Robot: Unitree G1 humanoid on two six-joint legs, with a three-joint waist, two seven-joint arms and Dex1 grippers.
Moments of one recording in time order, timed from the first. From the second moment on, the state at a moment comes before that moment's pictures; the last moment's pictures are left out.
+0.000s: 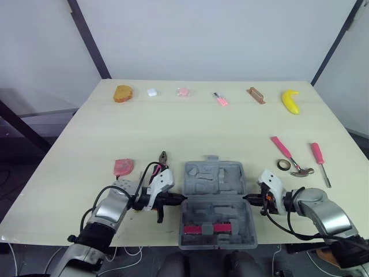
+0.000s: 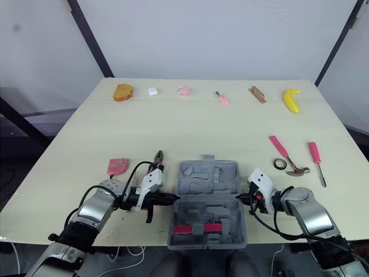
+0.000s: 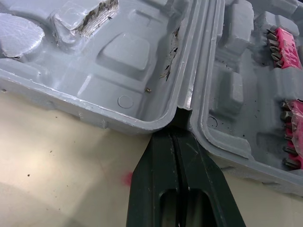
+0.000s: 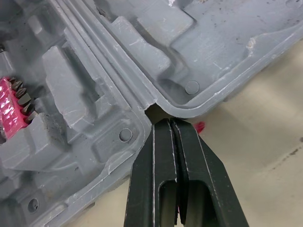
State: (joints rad) left arm -0.30 0.59 -0.20 0.24 -0.12 0.25 -1.27; right arm -0.18 -0.57 0.17 -0.11 0.18 0.68 0.99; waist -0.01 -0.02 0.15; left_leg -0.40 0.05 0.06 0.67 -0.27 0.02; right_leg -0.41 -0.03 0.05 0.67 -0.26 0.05
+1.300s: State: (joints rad) left arm -0.23 0.64 -0.24 0.14 -0.14 0.27 -1.31; right arm -0.12 -0.65 0.22 -0.19 0.24 0.72 0.99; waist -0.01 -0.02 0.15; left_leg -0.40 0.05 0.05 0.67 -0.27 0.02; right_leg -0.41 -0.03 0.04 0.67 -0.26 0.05
